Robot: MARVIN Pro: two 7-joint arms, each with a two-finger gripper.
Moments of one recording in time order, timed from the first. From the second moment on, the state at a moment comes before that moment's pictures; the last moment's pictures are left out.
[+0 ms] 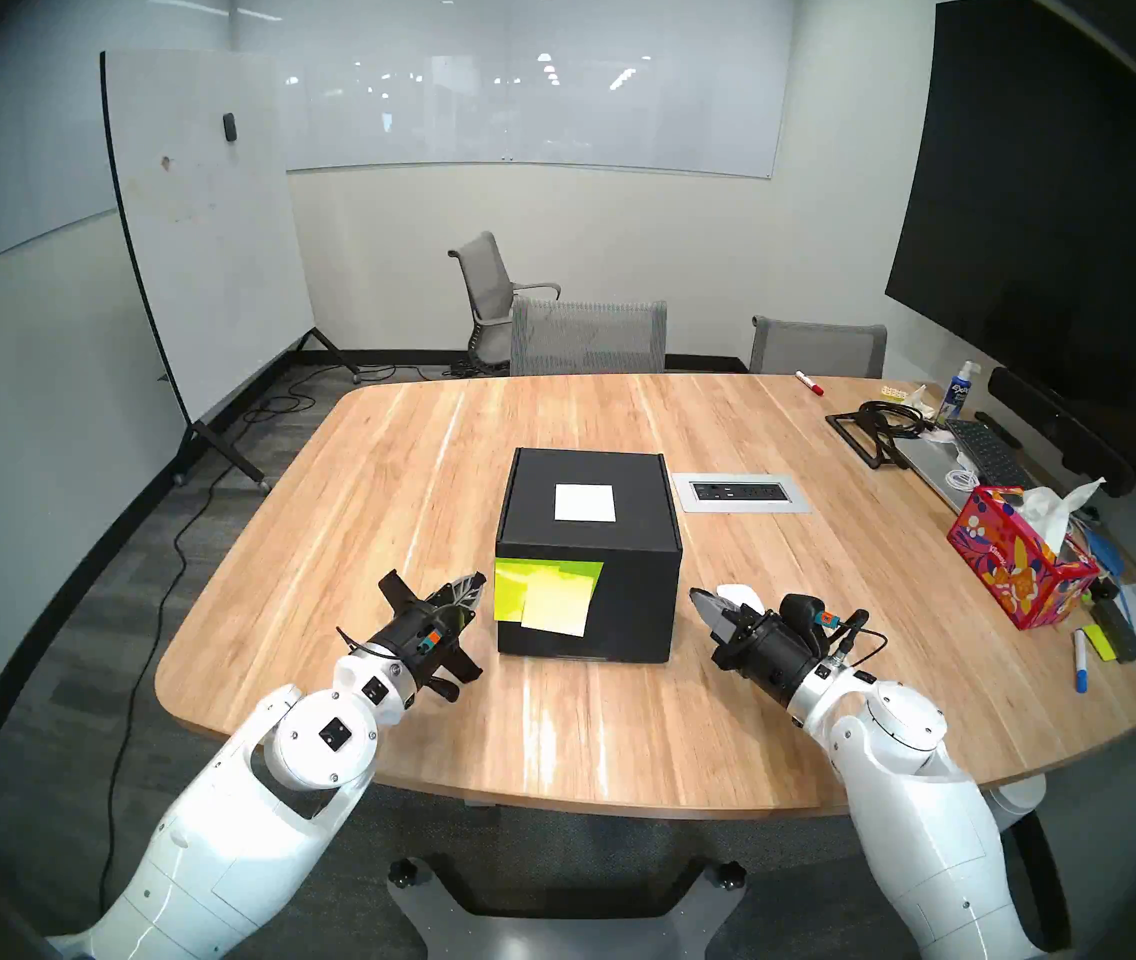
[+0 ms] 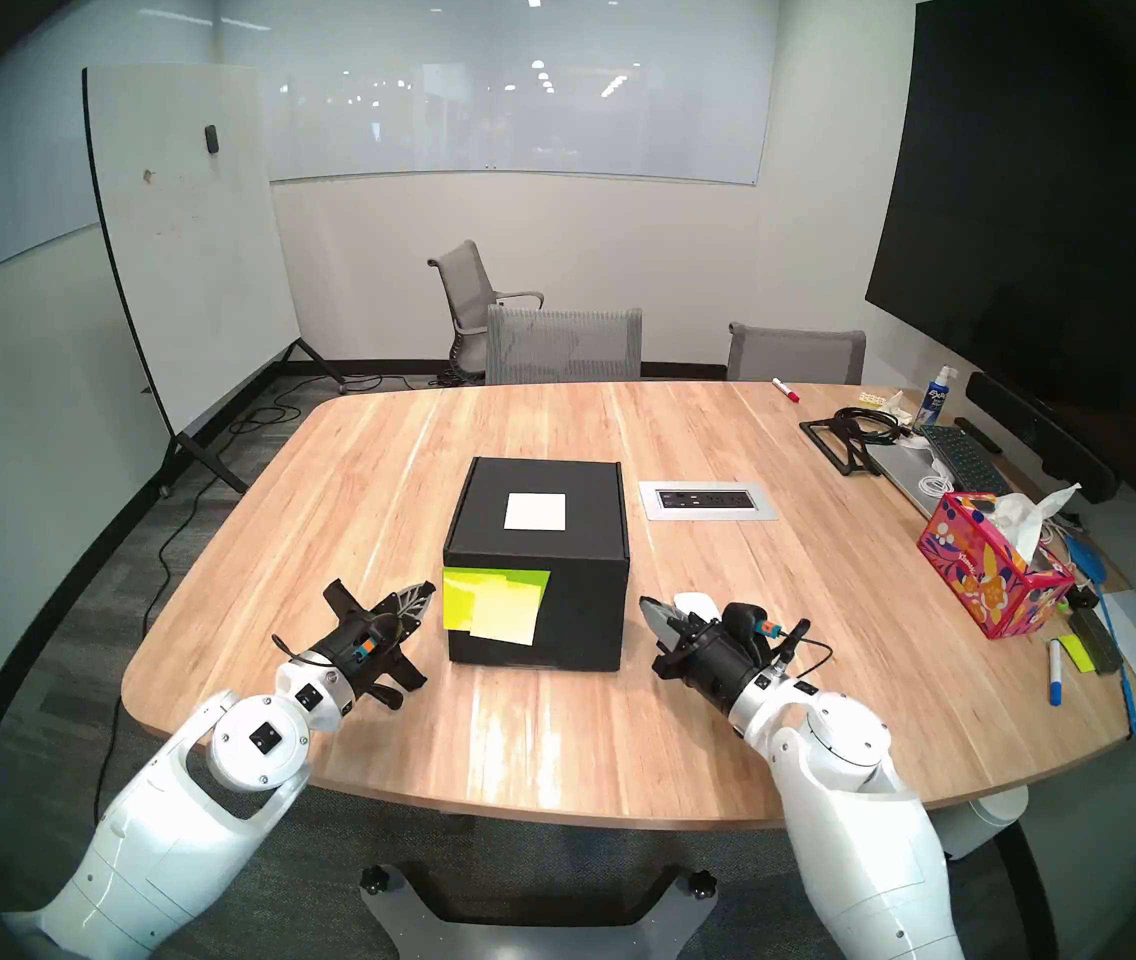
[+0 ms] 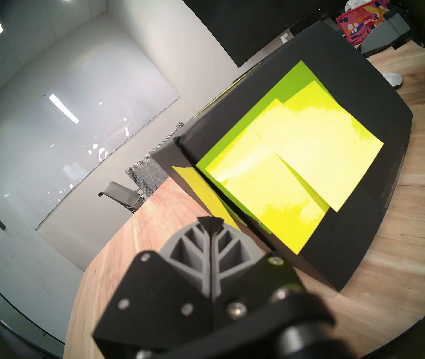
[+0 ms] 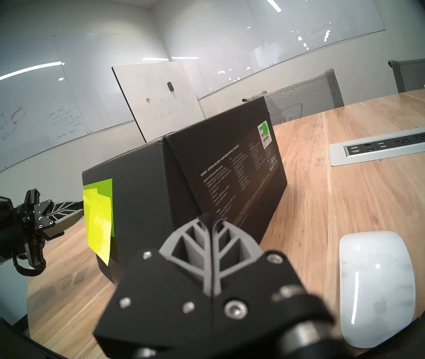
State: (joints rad) left arm 1.75 -1.09 -1.31 -1.78 0.30 -0.04 -0.10; right arm -1.73 -1.27 1.59 -1.61 0.55 0.13 0.61
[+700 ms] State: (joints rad) left arm 1.75 -1.09 -1.31 -1.78 0.30 -0.04 -0.10; right arm -1.73 -1.27 1.59 -1.61 0.55 0.13 0.61
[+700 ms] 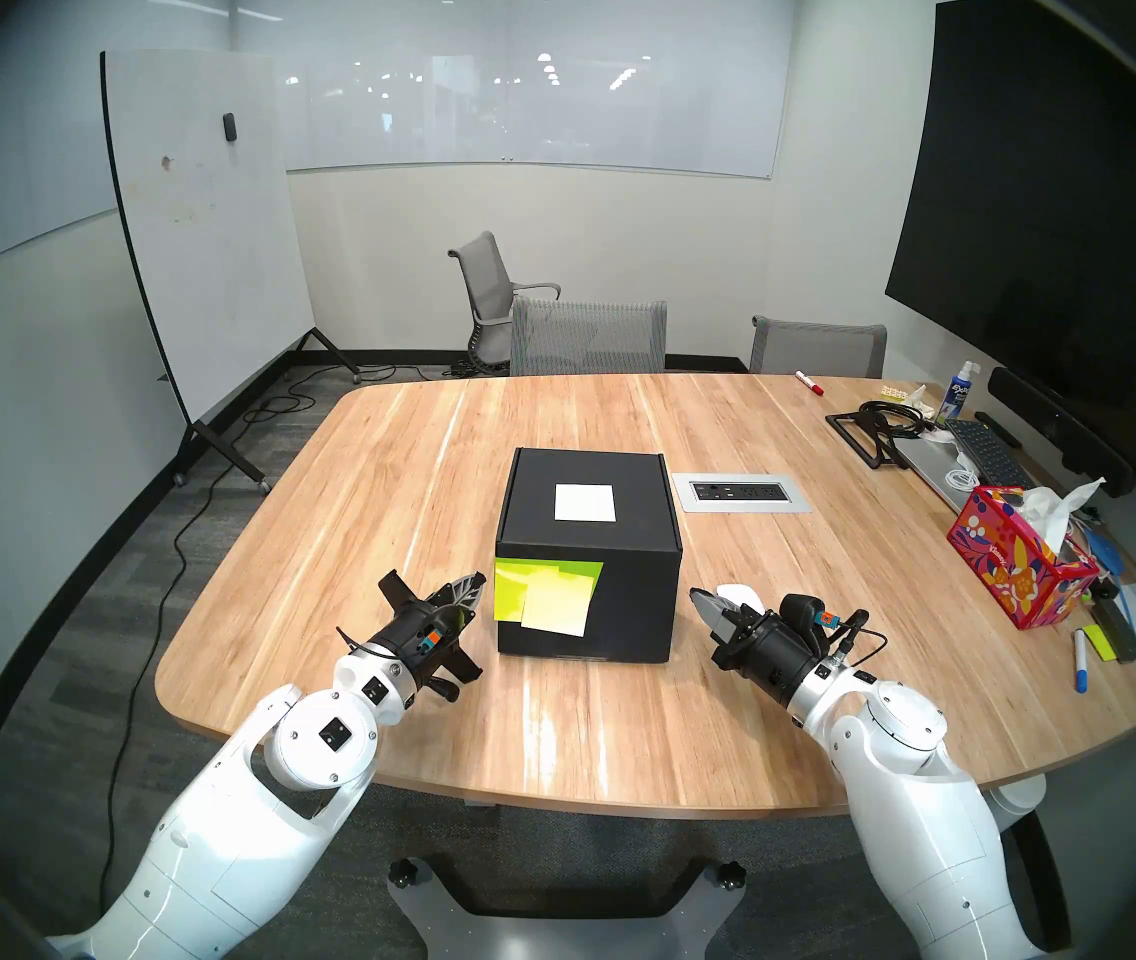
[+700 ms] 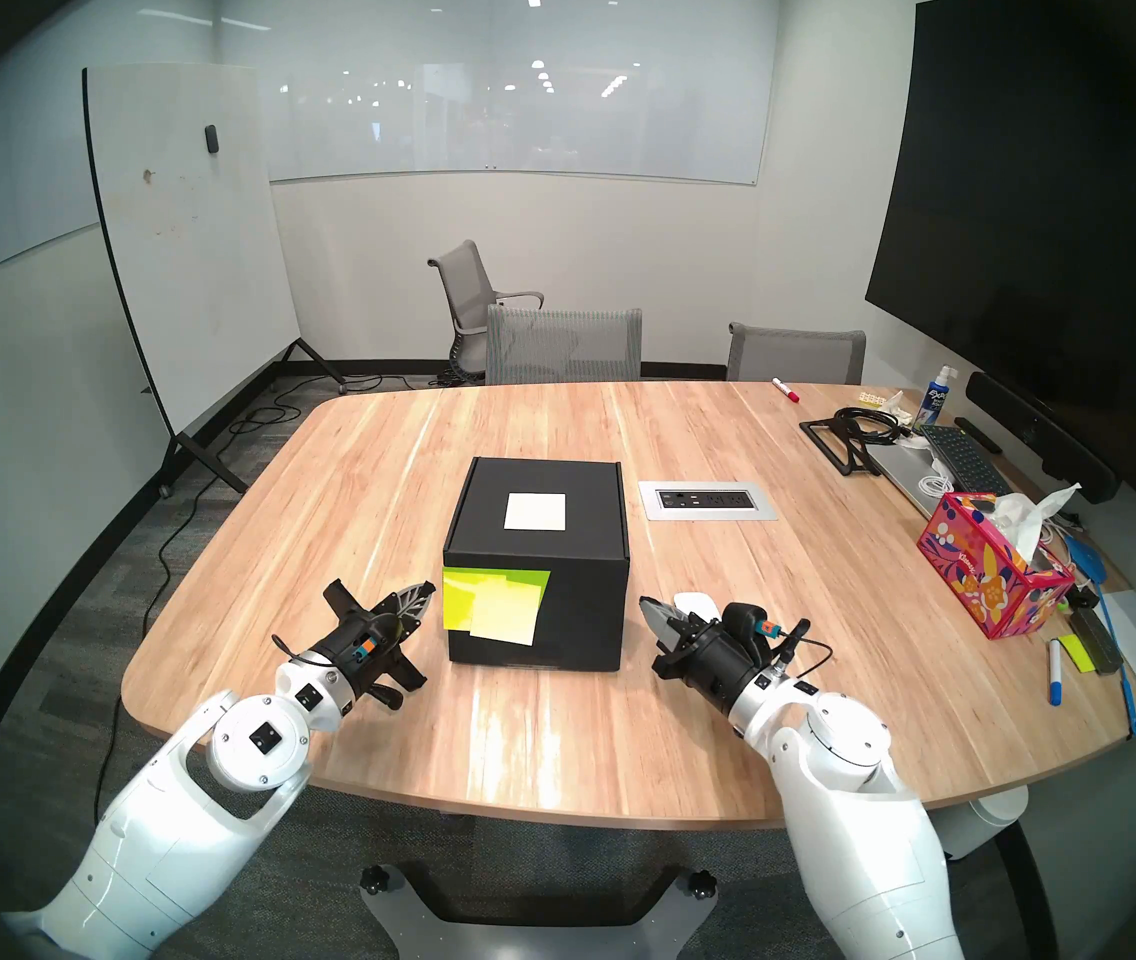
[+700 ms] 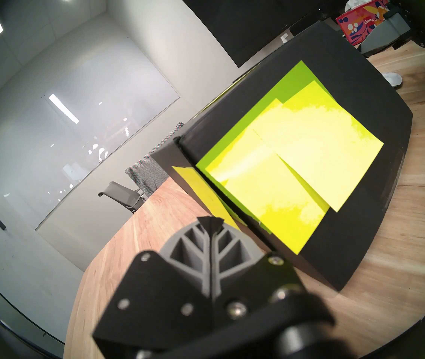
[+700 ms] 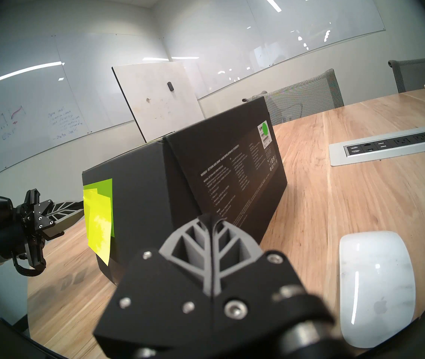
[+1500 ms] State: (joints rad) left arm 1.75 -1.09 -1.31 -1.78 0.30 -0.04 -0.10; right arm -1.73 -1.27 1.59 -1.61 0.55 0.13 0.61
